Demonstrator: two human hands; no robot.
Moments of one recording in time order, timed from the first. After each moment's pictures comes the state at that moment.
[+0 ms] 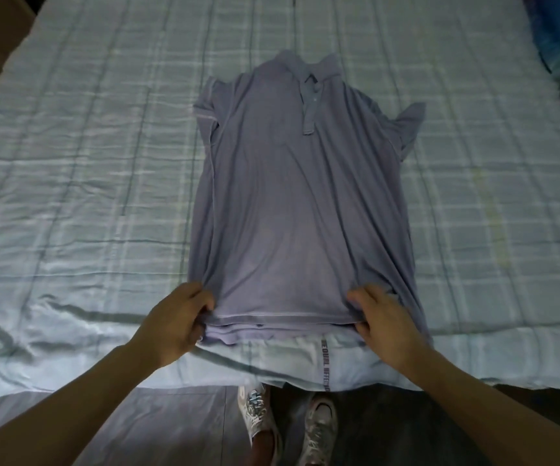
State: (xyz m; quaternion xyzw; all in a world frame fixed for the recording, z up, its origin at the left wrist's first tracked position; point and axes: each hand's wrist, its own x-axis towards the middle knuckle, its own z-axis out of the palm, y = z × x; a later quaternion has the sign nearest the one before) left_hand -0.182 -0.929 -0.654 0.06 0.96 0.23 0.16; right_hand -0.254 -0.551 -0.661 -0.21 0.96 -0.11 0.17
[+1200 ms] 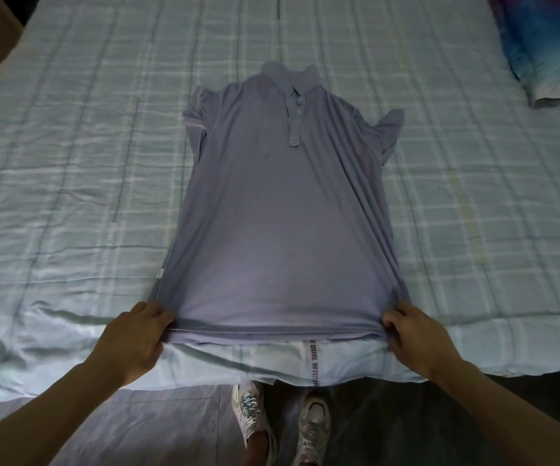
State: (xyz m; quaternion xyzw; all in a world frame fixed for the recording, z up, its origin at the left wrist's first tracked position) left_hand -0.152 -0.956 -0.642 0.04 0.98 0.04 0.20; right_hand -0.236 -0.477 -0.650 -0.18 0.97 -0.07 0.17
